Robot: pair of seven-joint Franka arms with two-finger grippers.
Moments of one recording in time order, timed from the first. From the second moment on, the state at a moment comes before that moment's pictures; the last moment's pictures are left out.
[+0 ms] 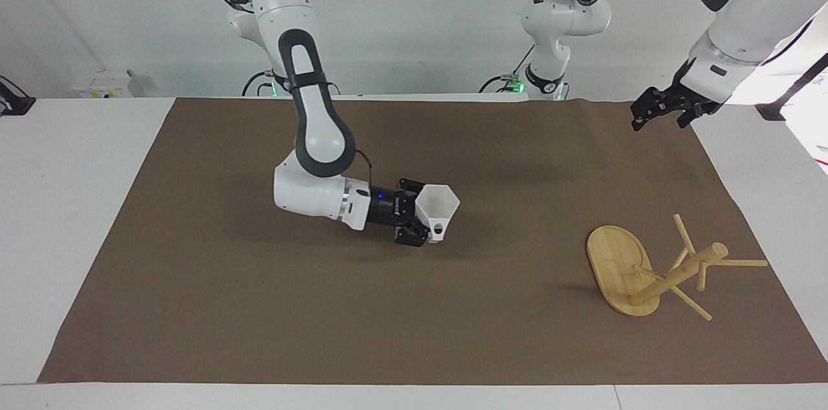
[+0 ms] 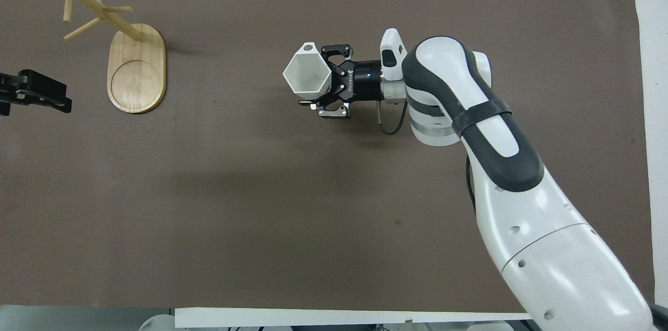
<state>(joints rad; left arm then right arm) -0.12 0.00 -0.02 -1.59 0.00 1.48 -0.07 0.50 0.51 -0.10 -1.72 1.60 2.12 -2.16</state>
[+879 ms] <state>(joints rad) -0.48 0.02 -0.03 -1.73 -0.03 1.86 -0.80 0.59 0.51 -0.10 -1.72 1.63 2.23 -2.16</state>
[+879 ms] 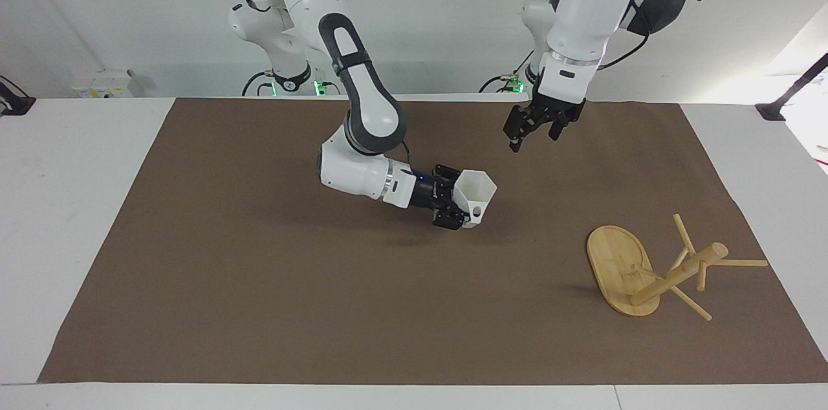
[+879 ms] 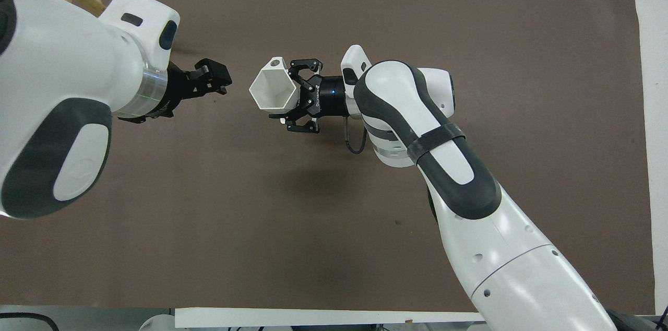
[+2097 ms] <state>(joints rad) -0.52 0.17 -0.03 -1.74 -0.13 2.01 -0.87 0.59 0.51 -0.10 -1.72 1.63 2.24 -2.16</state>
